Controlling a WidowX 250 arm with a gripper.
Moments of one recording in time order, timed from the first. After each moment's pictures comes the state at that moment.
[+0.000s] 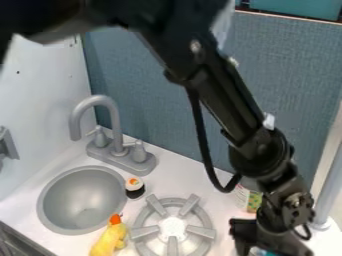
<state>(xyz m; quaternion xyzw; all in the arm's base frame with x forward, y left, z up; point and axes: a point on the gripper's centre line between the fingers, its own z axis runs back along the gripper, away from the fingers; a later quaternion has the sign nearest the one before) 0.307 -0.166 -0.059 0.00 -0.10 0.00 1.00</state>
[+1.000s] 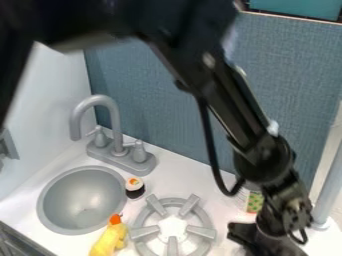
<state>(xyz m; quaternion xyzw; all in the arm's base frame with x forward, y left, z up) 0.317 -0.159 -0.057 0.00 -0.10 0.01 0.99</state>
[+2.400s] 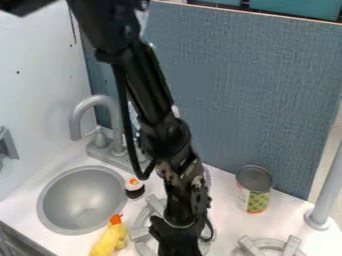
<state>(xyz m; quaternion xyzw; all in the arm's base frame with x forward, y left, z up) 0.255 -0.054 -0.090 0.01 0.04 -0.16 0.99</state>
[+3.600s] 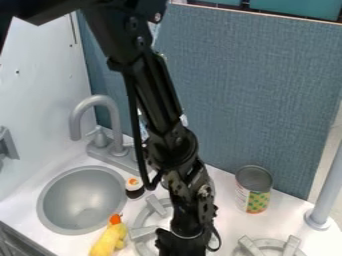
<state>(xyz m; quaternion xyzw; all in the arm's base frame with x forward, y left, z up) 0.253 -0.069 -0.094 -0.01 0.04 -0.13 0.99</state>
